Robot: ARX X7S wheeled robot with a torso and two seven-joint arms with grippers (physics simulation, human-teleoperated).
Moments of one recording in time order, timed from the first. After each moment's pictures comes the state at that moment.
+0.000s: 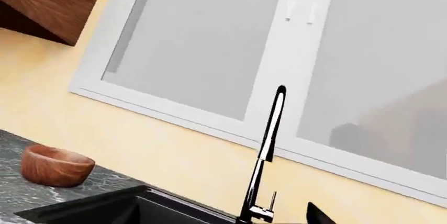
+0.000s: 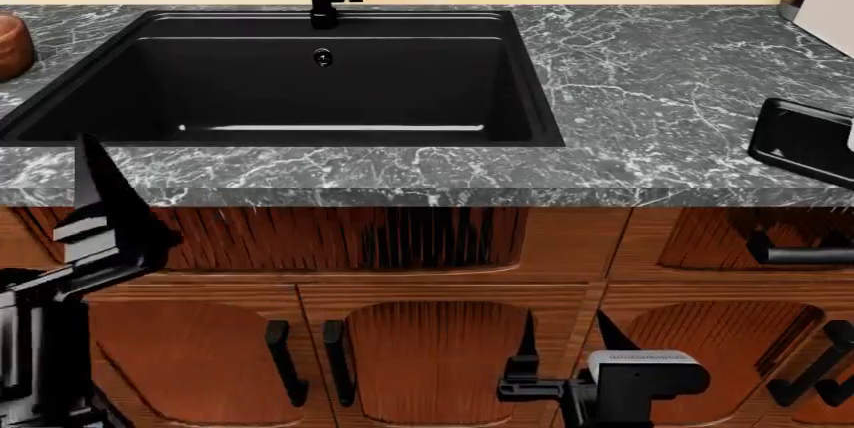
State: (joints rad) left arm -0.06 -0.25 -0.19 0.83 -0.51 -0.28 -0.39; right arm -0.02 0.09 -0.08 -0.01 0.11 -0.01 0.08
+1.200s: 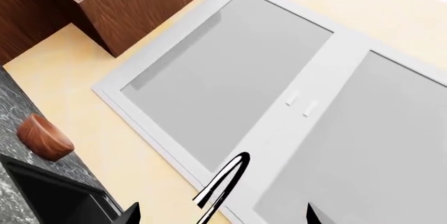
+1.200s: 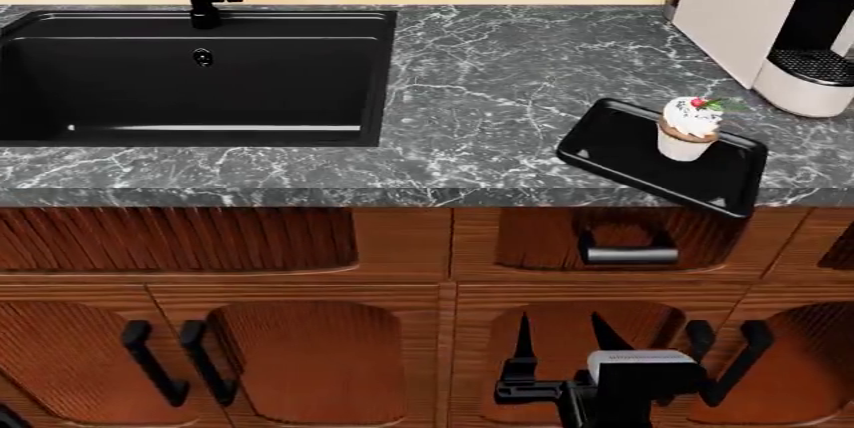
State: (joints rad) left arm 0.06 -0.46 -0.54 0.94 -1.08 0.05 -0.69; right arm -0.02 0.15 -0.14 -0.02 0.19 -0.01 0.11
